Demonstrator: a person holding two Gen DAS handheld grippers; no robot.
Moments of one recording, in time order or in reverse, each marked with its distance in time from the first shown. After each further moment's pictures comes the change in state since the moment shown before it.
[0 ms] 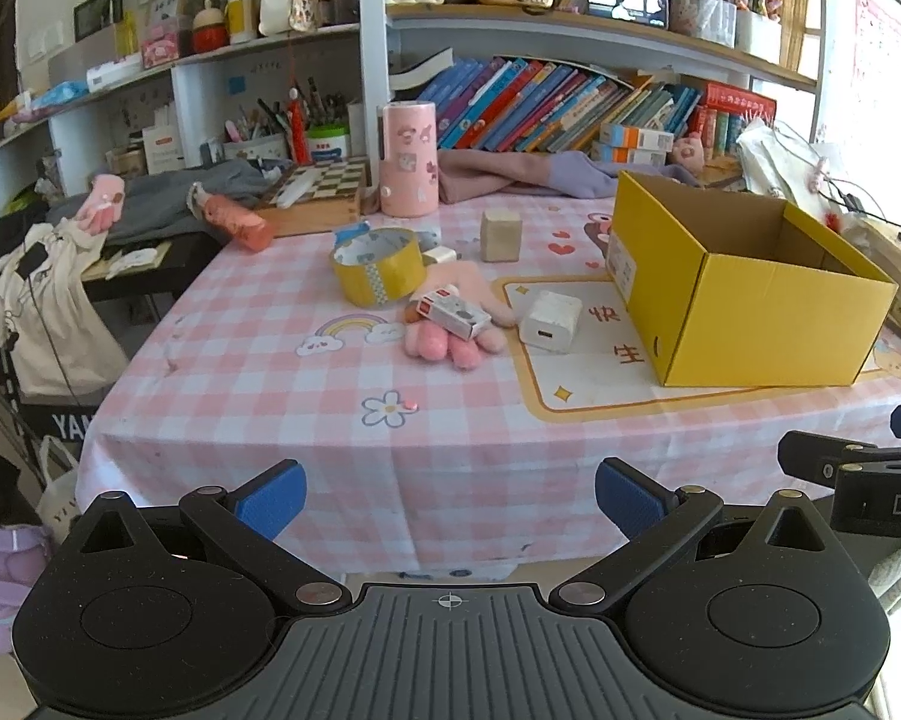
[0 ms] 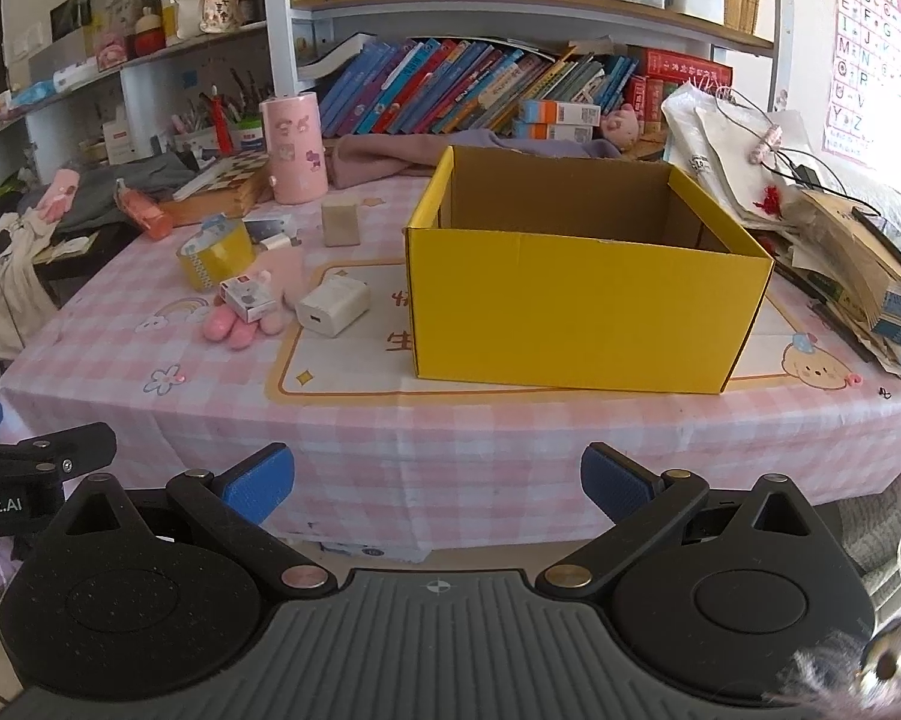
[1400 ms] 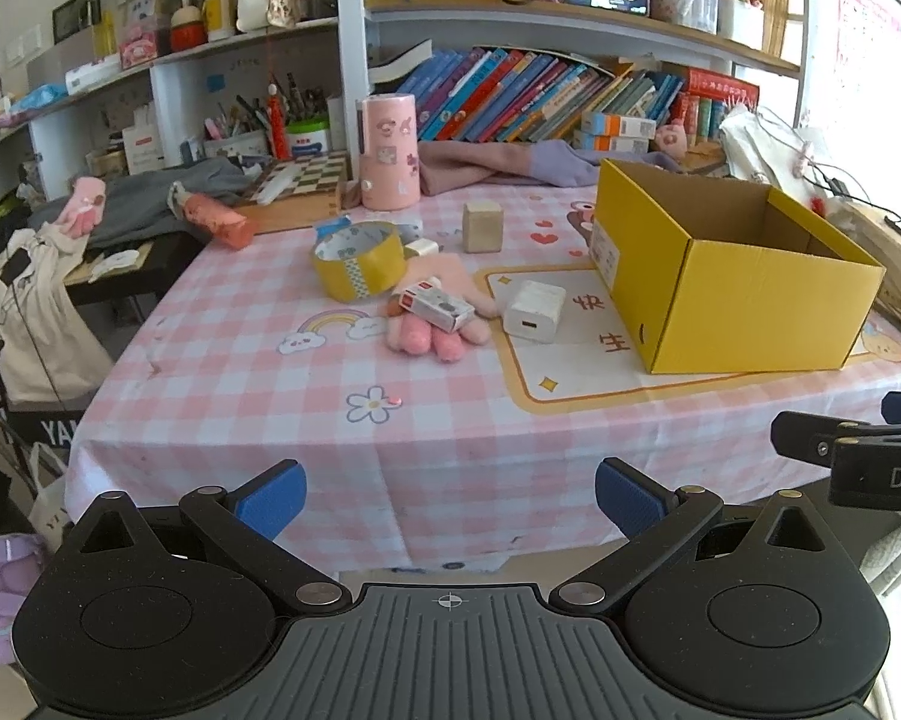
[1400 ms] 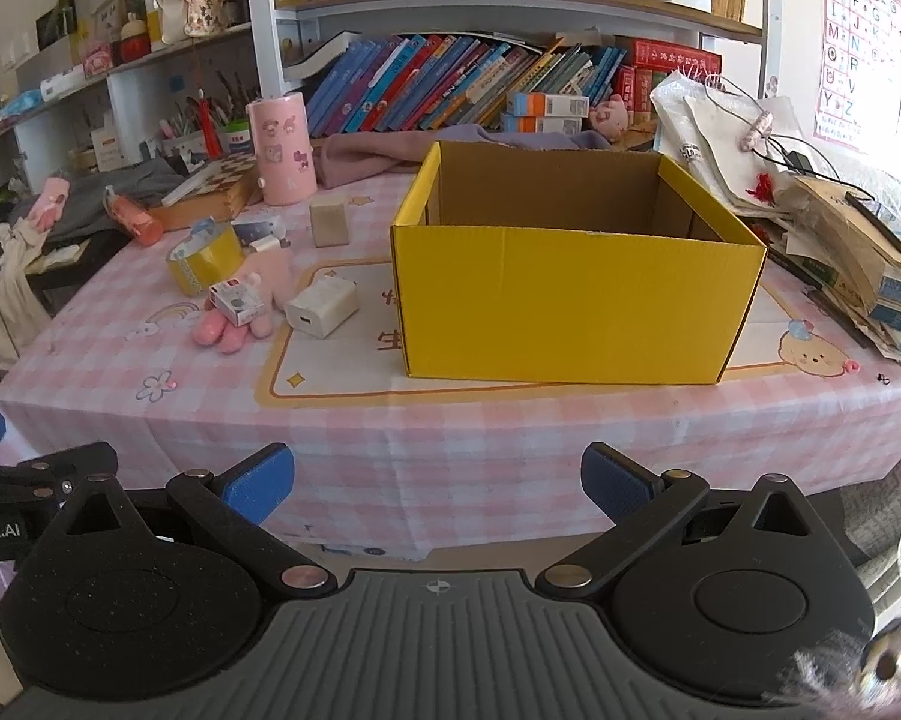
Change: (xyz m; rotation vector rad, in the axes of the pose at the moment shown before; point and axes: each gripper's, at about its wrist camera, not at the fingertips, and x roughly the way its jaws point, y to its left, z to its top) left arm 0.002 -0.003 -0.001 0.025 0.013 -0.024; right arm 0.003 -0.004 0.000 0.032 0.002 -0.002
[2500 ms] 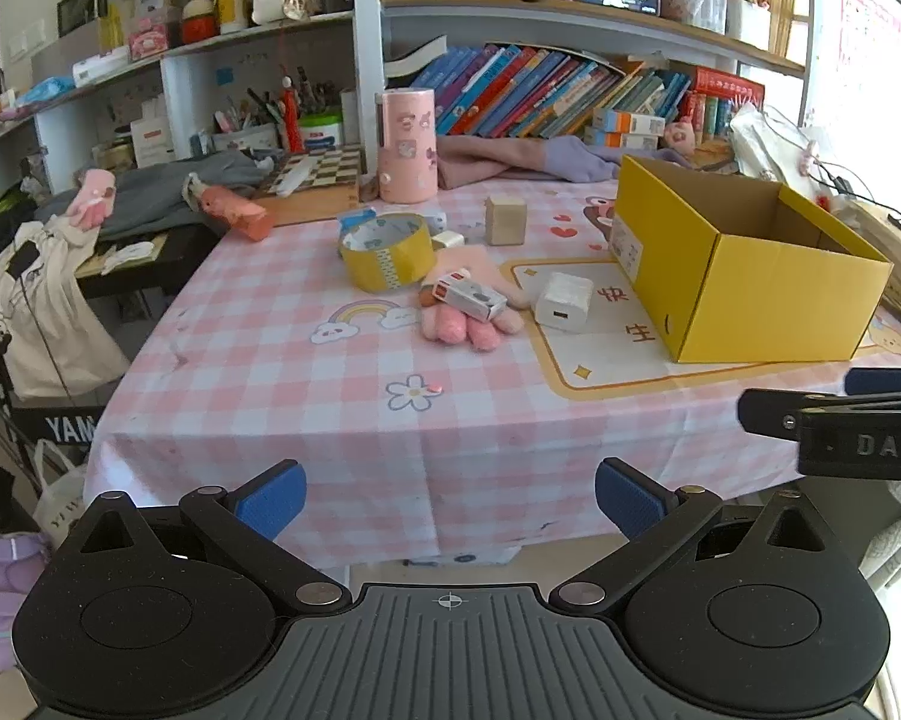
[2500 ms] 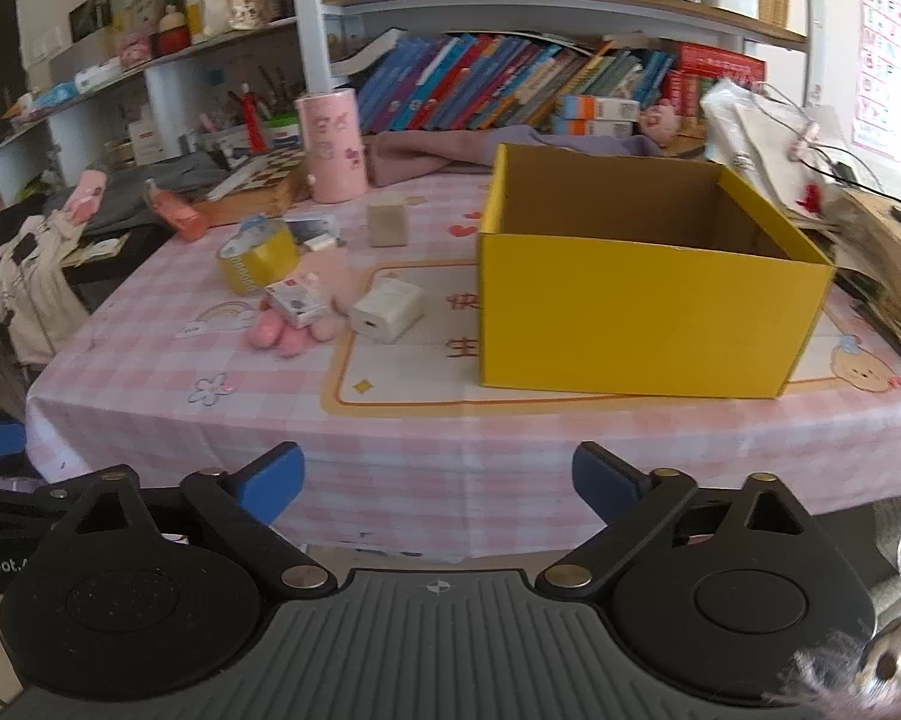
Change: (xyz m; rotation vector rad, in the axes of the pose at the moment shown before) left arm -0.005 0.031 -0.006 0.004 0.009 -0.011; right arm 0.008 0.034 0.009 -0.031 0.011 0.070
